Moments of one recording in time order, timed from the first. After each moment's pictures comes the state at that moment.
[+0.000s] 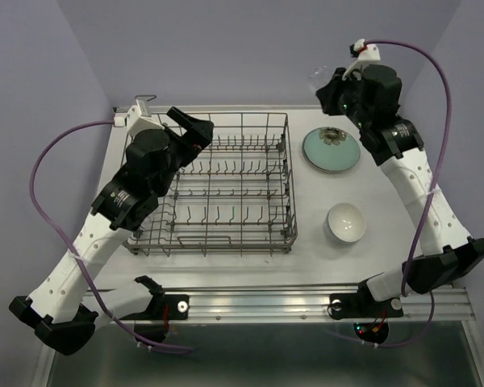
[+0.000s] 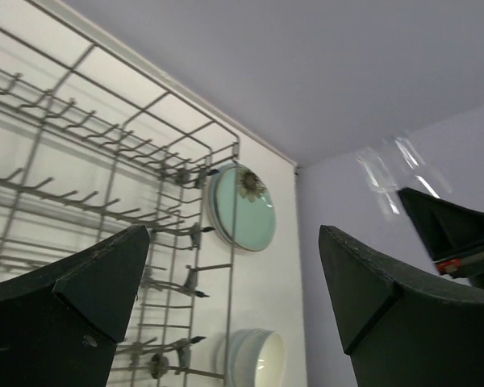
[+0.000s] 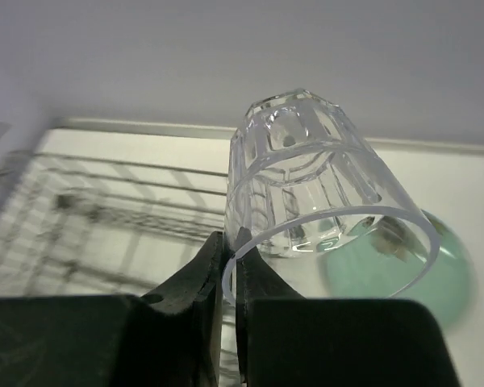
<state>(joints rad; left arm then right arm) -0.63 1.03 1.31 -0.44 -0.38 -0.97 0.42 1.42 1.68 -0.34 -0.04 0.26</state>
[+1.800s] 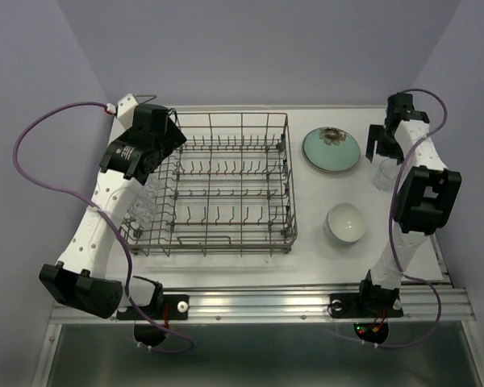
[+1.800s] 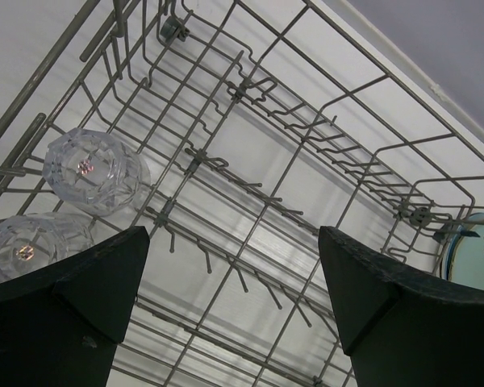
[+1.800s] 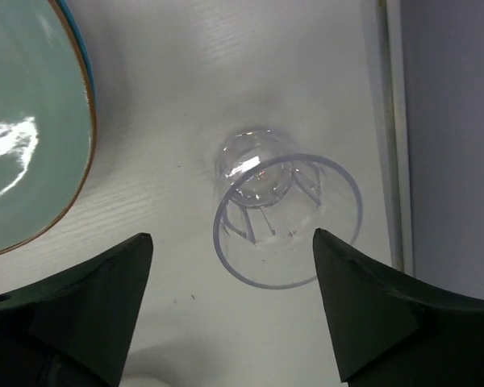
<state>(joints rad) -0.32 1.30 1.51 -0.90 -0.47 -0.79 -0.18 1.98 1.75 -0.92 0.25 0.02</state>
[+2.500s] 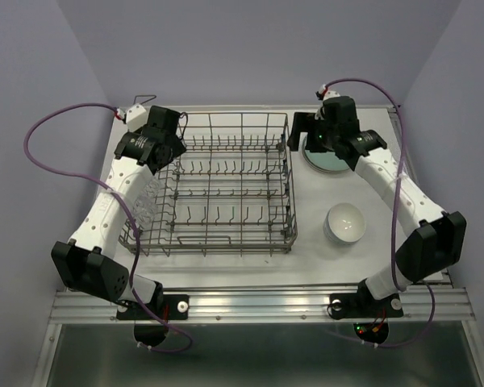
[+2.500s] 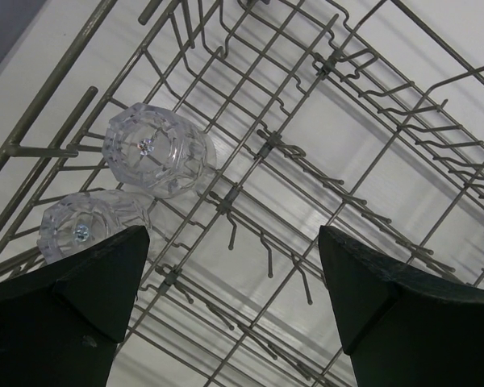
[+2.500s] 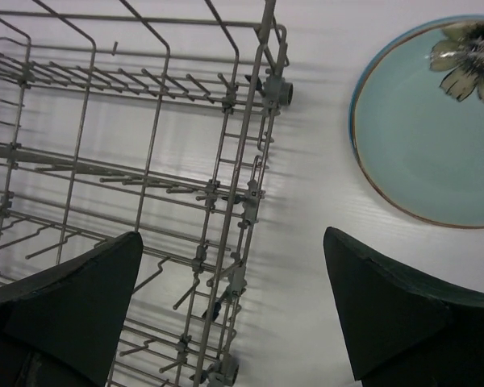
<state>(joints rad) -0.32 1.41 1.51 -1.03 -0.57 -0.81 0.35 1.51 1.50 -0.55 0.01 0.30</state>
